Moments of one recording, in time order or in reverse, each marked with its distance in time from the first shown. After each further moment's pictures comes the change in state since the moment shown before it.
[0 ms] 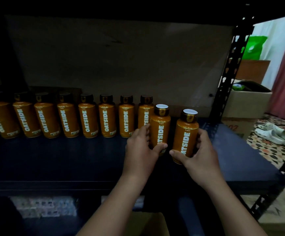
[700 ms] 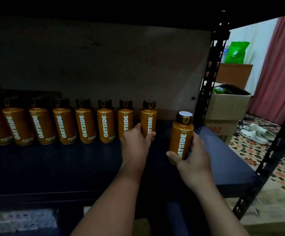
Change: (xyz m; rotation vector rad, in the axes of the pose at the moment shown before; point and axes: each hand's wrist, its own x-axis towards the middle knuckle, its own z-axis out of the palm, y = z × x) left_hand 0.044 0.018 0.064 0.362 0.084 -0.103; right_hand 0.013 0.017 -0.030 -0.080 0.070 0.057
